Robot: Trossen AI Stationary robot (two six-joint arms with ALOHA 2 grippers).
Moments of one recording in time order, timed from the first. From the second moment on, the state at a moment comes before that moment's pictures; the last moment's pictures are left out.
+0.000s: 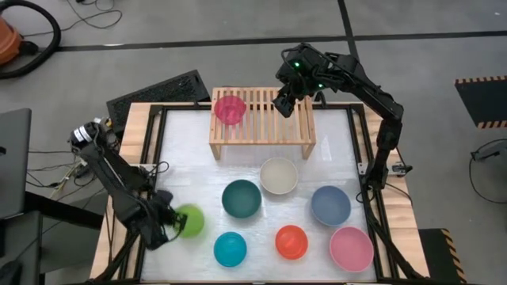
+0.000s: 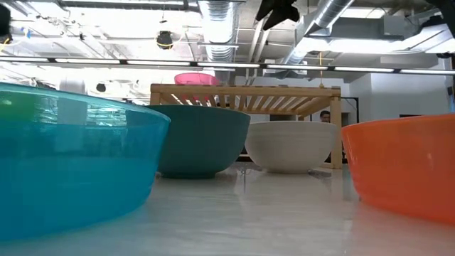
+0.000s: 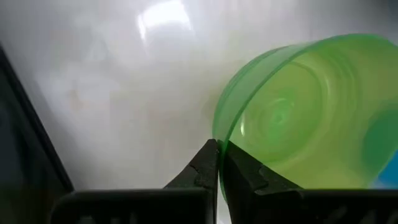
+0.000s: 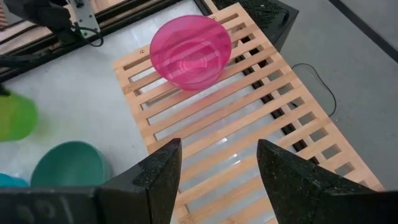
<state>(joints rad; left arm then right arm) -0.92 1.28 0.86 -1.05 -0.29 -2.25 -0.43 1.82 2.33 -1.33 -0.02 0.09</state>
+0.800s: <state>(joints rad) -0.30 0.96 1.07 -0.70 -1.32 -0.77 -0.25 1.82 2.33 -1.04 -0.02 0.06</state>
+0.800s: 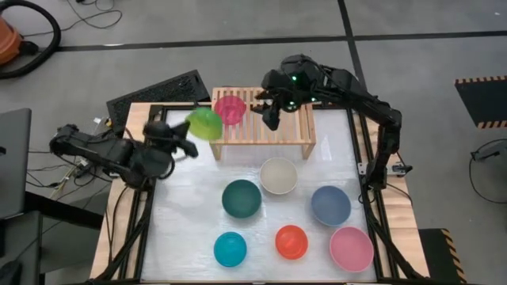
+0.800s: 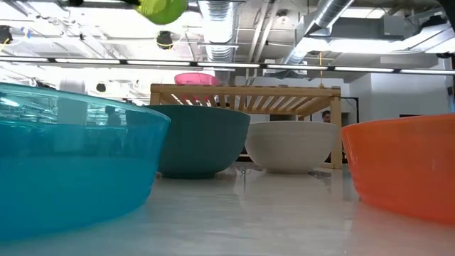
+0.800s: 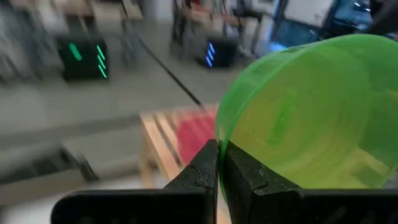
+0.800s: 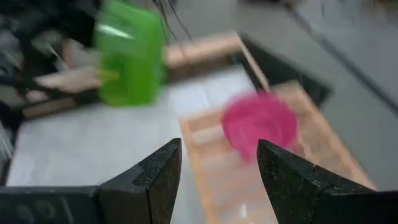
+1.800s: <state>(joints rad) 0.07 1.09 1.10 0.16 -0.99 0.28 -0.01 1.97 2.33 -0.56 0.82 -0.14</state>
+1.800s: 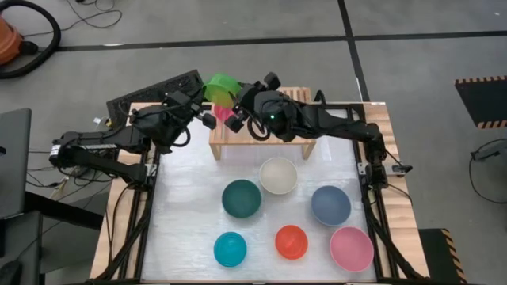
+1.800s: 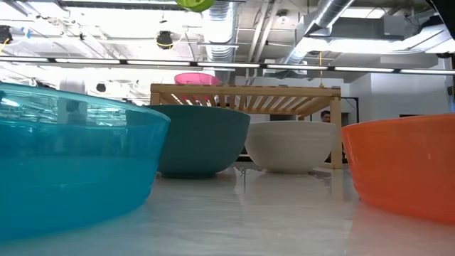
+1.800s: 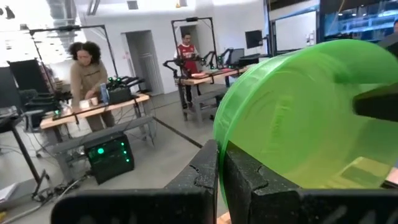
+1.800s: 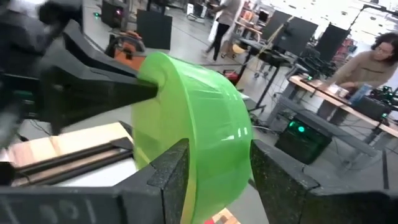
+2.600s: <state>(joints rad) 0.08 1.07 1.10 0.20 -0.82 0.50 -0.02 1.97 2.34 -0.66 0.85 -0.09</state>
